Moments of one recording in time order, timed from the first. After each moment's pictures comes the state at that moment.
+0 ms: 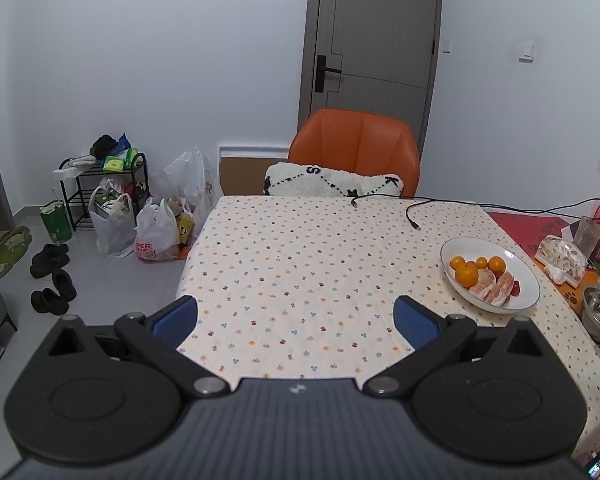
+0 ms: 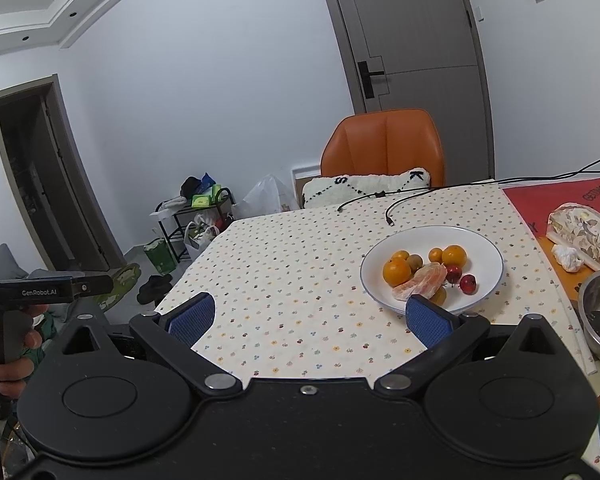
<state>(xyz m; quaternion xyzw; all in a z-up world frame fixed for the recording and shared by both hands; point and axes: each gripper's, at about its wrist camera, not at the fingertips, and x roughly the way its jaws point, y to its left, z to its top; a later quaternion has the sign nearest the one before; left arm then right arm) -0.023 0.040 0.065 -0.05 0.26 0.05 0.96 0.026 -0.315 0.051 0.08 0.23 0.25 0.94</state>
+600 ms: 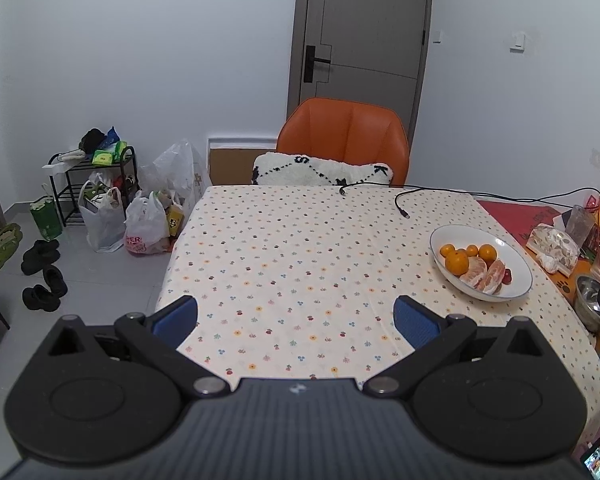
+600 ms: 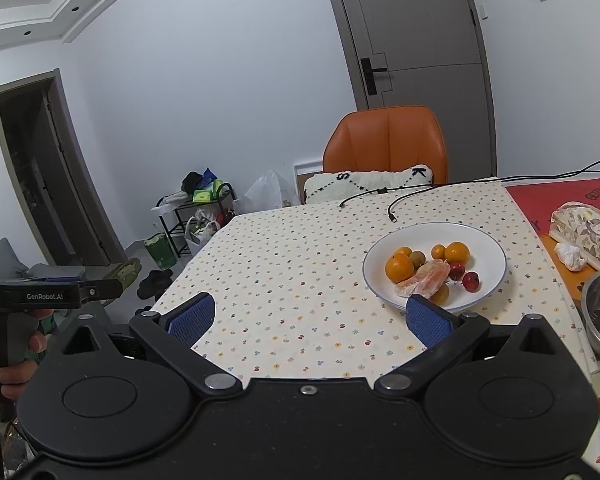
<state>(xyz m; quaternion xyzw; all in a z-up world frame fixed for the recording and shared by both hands) -0.020 0.033 0.058 -0.05 0.28 0.04 0.96 0.024 -0.311 0.049 0.08 0.23 0.25 0.94</state>
